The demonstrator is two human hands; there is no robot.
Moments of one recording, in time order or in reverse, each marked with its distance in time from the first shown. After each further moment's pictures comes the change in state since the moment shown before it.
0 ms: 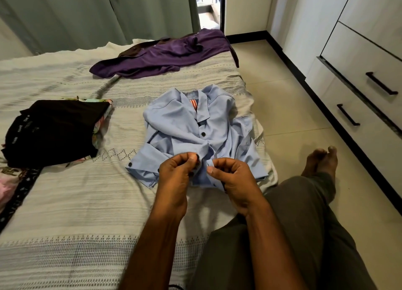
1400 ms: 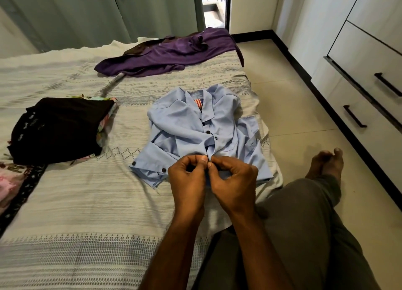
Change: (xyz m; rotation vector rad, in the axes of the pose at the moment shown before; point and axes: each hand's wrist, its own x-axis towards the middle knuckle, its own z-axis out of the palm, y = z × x) left_hand -0.006 -0.014 0.019 0.056 0.199 0.128; right_hand -0.012 -0.006 0.029 -0.636 0.360 -0.763
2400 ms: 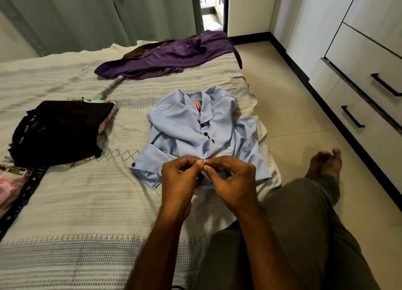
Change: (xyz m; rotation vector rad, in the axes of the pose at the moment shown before) left_hand 0.010 0.008 -0.020 0.056 -0.189 -0.002; right_hand 0.004 0.012 -0.009 0.092 -0.163 -0.048
